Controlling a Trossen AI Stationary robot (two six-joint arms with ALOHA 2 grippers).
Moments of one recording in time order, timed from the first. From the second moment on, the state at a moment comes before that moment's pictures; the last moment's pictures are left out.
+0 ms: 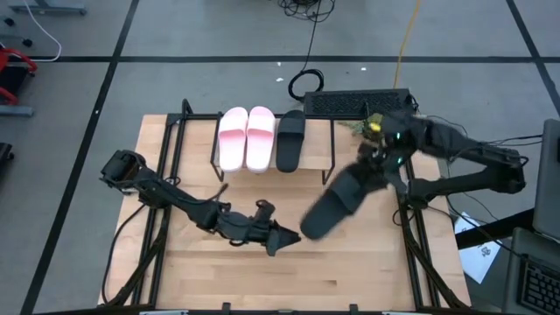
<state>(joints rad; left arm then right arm) -0.43 1.67 1.08 0.40 -0.31 -1.16 -0.20 0.97 1.14 -0.72 -0.91 0.51</state>
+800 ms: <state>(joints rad) -0.43 1.04 1.08 0.09 -0.63 -0.63 -0.80 1.56 1.93 -1.40 -0.92 -0.30</state>
